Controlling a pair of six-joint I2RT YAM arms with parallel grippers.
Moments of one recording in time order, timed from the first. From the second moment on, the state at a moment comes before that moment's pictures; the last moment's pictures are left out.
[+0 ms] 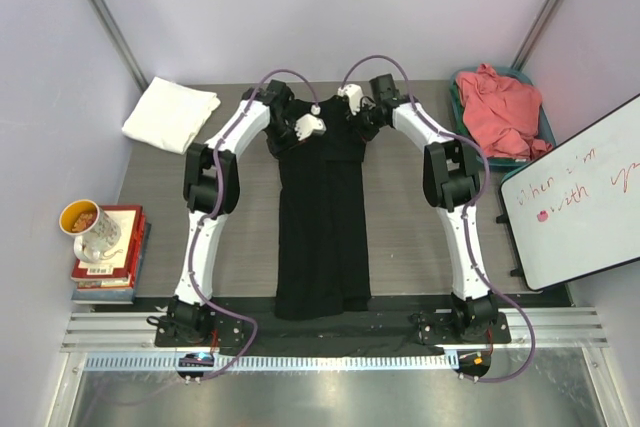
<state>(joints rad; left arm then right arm) -0.33 2.43 2.20 -1.12 0.34 0.91 0.29 2.45 2.09 -0.59 -0.48 -0.48</state>
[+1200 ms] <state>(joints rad) -0.38 2.39 1.92 -0.35 -0.16 0.81 0.33 2.64 2.08 0.20 0.02 -0.63</state>
